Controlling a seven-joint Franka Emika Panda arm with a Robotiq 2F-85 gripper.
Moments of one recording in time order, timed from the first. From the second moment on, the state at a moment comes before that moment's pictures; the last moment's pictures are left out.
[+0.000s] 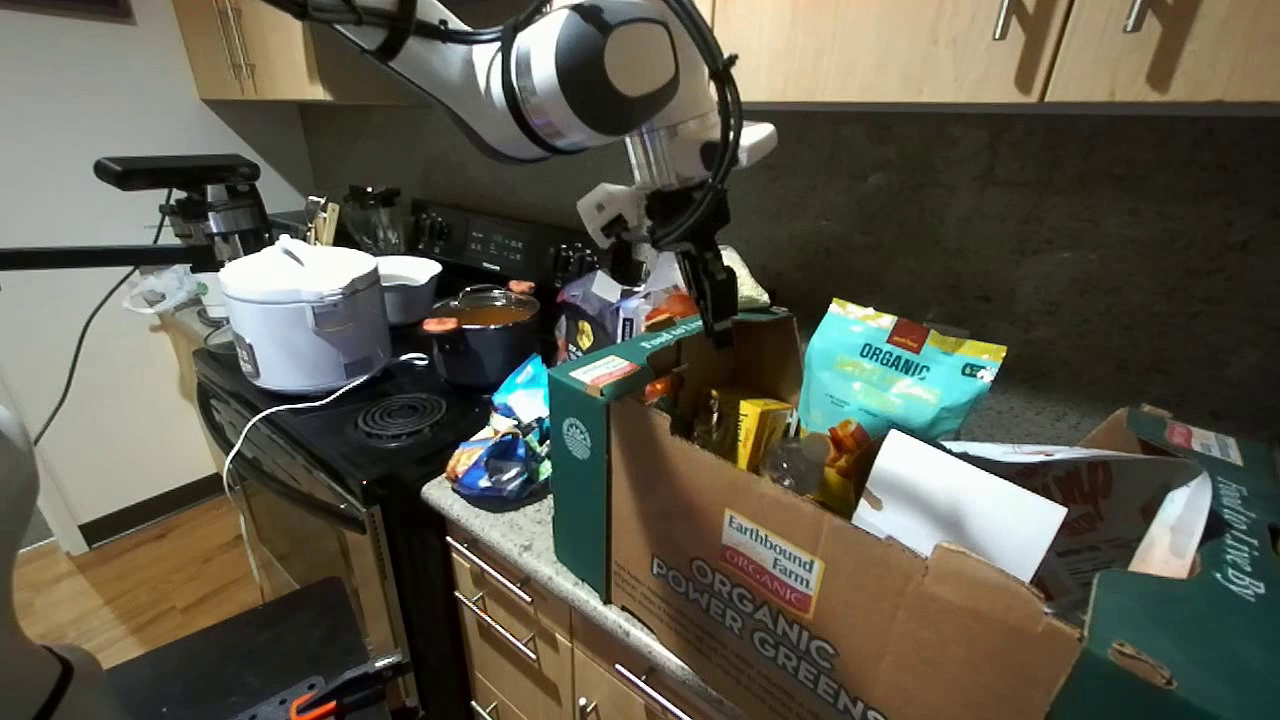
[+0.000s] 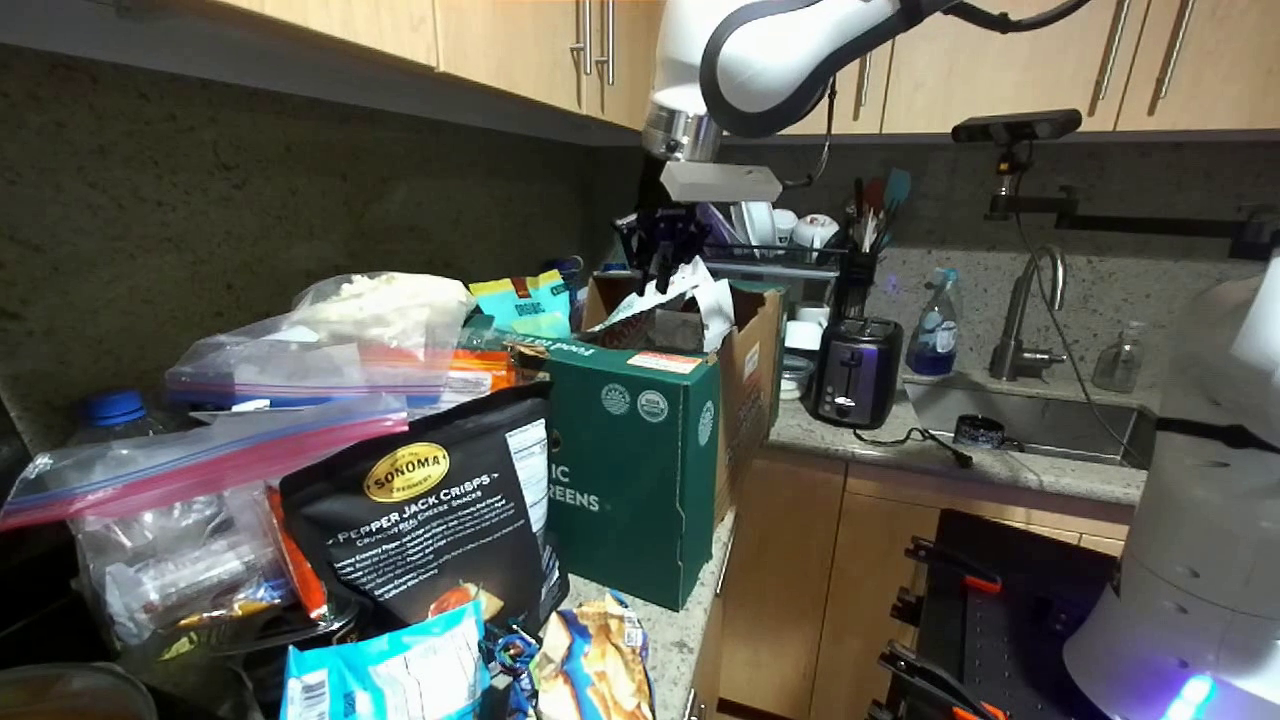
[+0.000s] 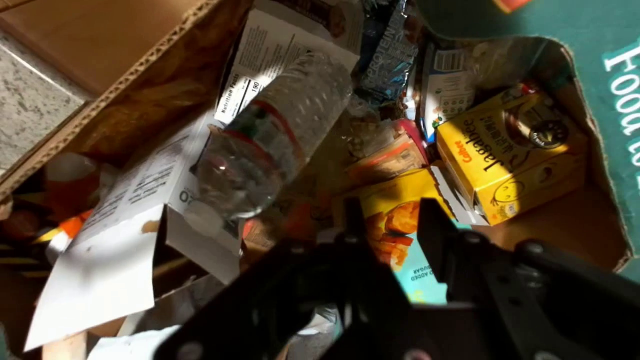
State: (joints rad) arm -0.02 -0.16 0.05 -2.20 -0.21 2.33 0.63
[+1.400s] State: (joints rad) arm 0.22 -0.20 0.20 -2.14 0.08 1.95 0.14
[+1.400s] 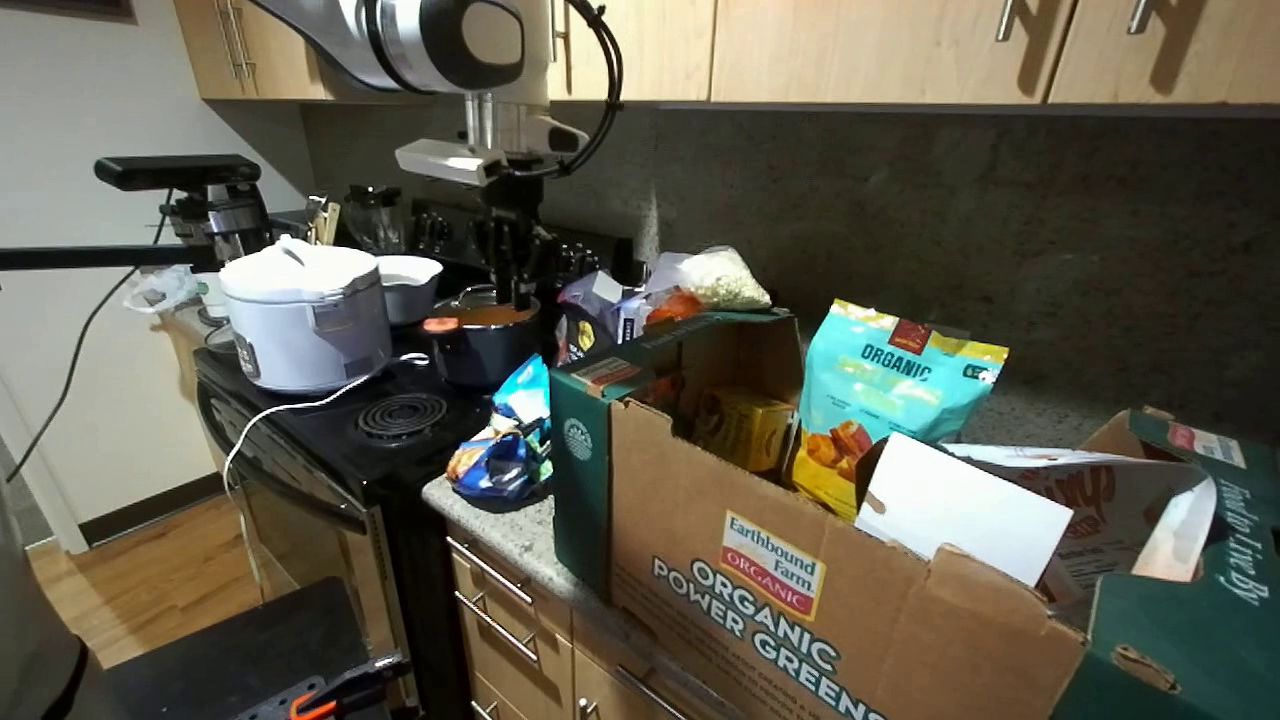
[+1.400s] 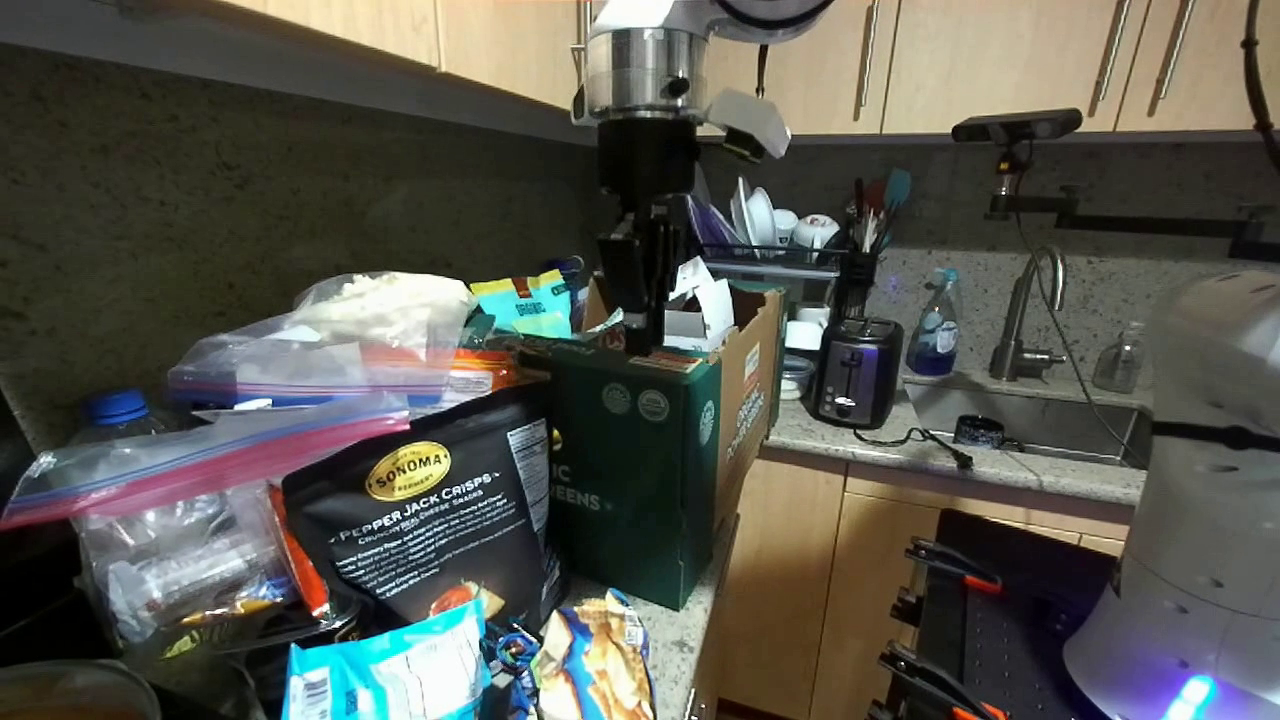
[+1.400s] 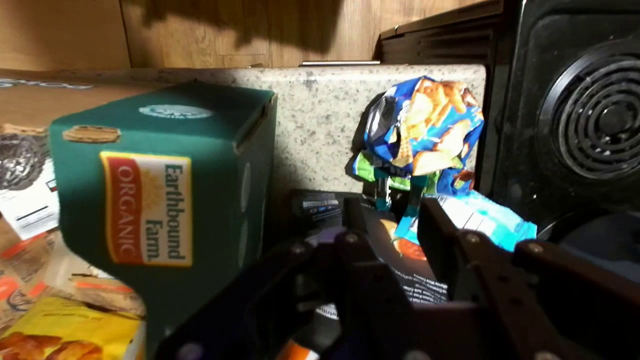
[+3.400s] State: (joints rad) arm 0.22 0.14 0.21 -2.05 0.04 1.95 -0.17
